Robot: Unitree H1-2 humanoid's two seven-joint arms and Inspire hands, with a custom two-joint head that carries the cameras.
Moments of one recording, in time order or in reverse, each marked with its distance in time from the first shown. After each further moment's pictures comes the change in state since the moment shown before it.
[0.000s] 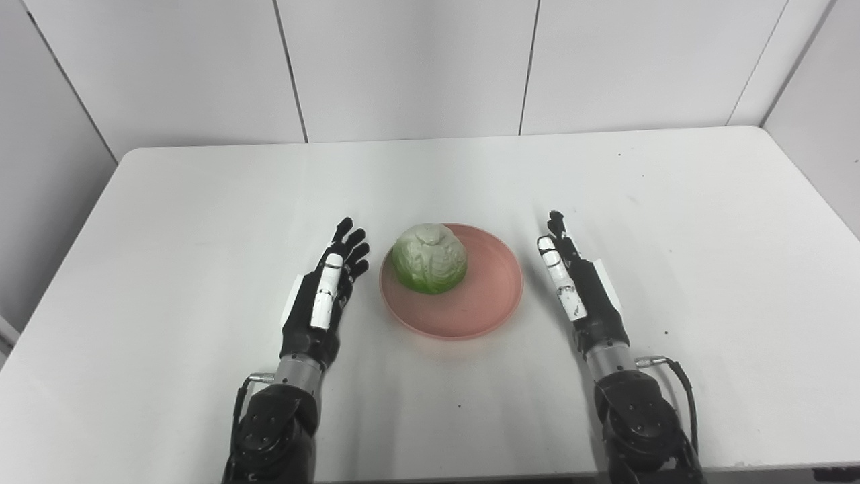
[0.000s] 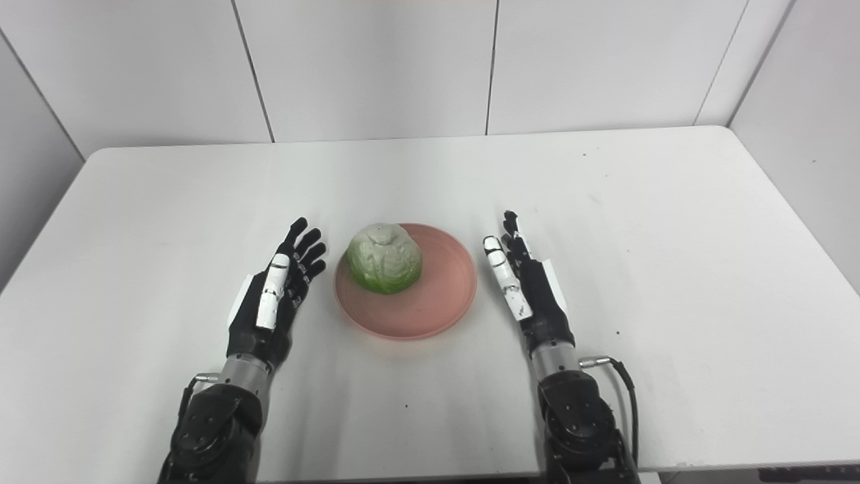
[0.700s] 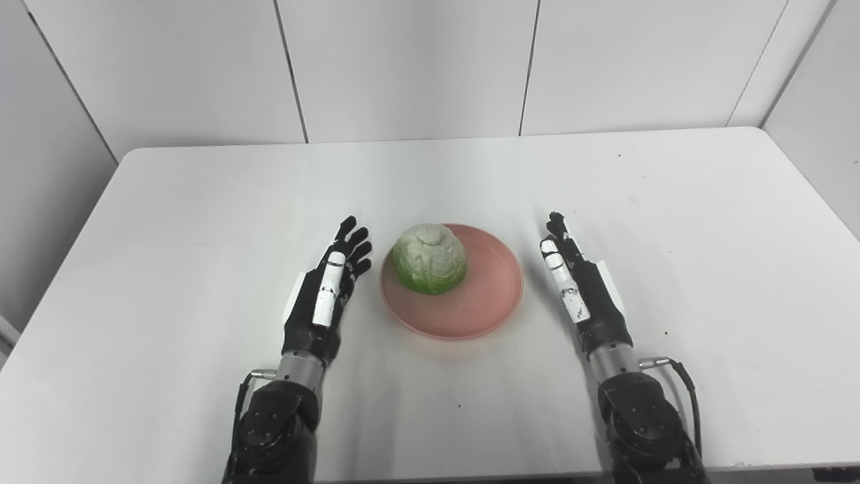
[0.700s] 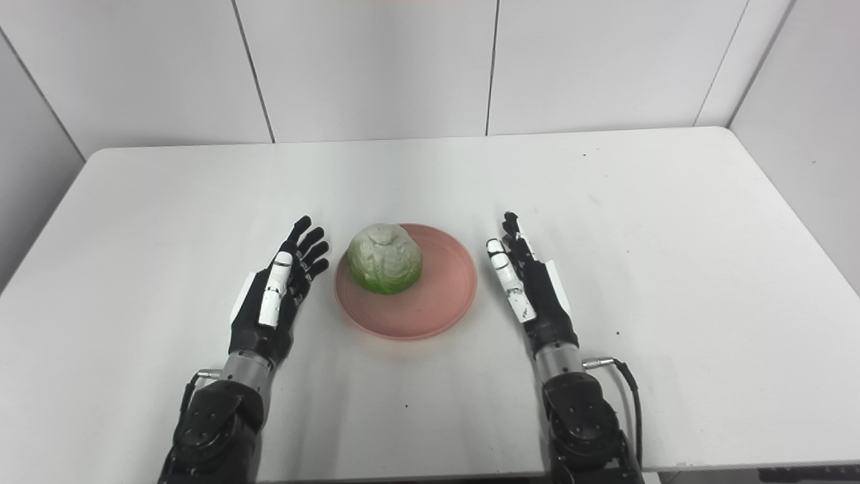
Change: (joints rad) left arm -0.017 0.003 0.001 0.032 0.008 -0.015 -0.010; right arm -0.002 -0.017 -0.002 0.046 -0.002 -0.059 -0.002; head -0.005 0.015
